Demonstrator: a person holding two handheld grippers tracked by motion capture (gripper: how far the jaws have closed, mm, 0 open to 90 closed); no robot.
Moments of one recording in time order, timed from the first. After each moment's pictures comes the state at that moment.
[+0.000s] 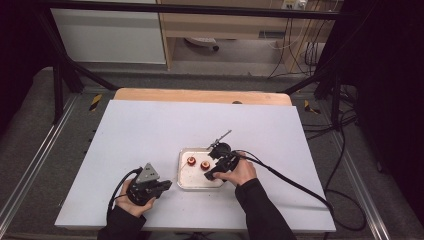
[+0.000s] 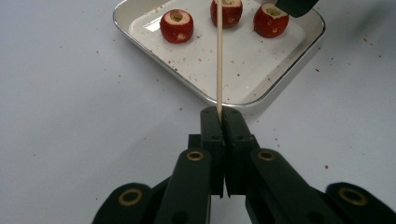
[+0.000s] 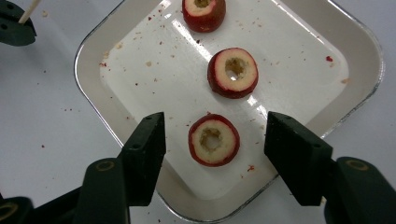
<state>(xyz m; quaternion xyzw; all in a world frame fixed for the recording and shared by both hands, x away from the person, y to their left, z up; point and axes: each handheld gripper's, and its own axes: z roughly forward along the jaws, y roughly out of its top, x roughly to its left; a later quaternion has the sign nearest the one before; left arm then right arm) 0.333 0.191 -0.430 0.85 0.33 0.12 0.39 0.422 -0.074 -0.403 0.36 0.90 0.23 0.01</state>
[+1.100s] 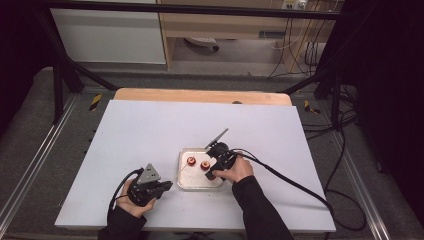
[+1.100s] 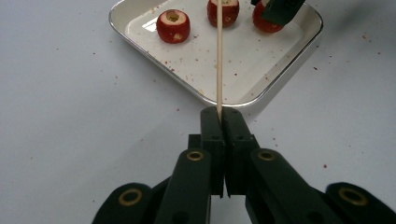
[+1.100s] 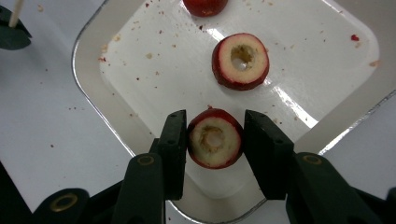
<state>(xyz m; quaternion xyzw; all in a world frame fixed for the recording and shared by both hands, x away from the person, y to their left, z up) 0.332 0.189 -0.430 0.85 0.33 0.13 0.39 0.432 -0.070 -0.410 0.38 0.90 0.20 -0.04</state>
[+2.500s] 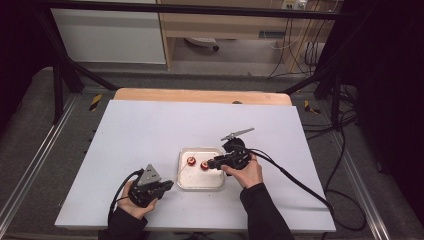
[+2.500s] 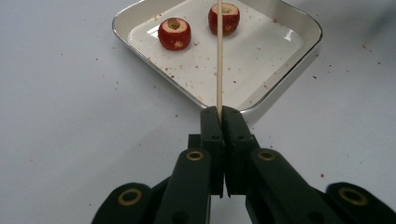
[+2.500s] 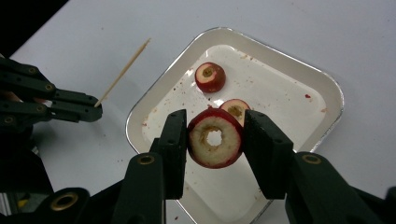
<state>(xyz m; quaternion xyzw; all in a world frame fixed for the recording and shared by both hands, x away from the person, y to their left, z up) 0.328 0.185 -0.430 0.84 0.34 0.14 0.40 0.414 -0.105 -0.384 0.41 0.83 0.38 -0.01</state>
